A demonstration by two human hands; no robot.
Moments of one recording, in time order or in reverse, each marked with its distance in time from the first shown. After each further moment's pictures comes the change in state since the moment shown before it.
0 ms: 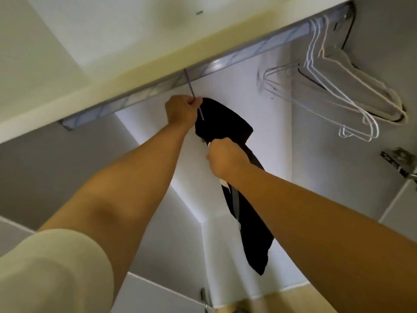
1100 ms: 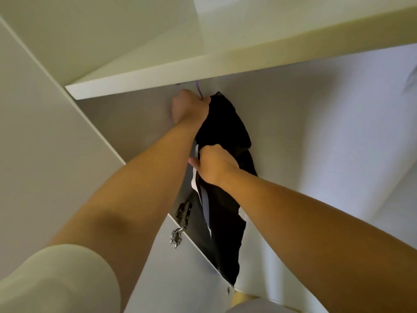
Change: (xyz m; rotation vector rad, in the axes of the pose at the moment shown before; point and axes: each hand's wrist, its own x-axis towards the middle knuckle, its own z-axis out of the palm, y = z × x) left_hand -0.030 -0.158 -0.174 0.282 0.322 -0.476; right_hand 0.036 -0.184 0.142 0.051 -0.181 -0.525
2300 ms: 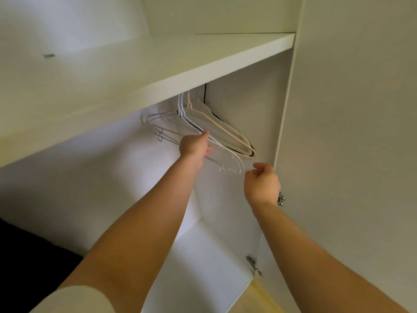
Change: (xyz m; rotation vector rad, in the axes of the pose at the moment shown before) left_hand -0.312 0.372 0.227 -0.877 -1.130 0.000; right_hand -0.347 0.268 -0.210 0.427 1.388 1.174
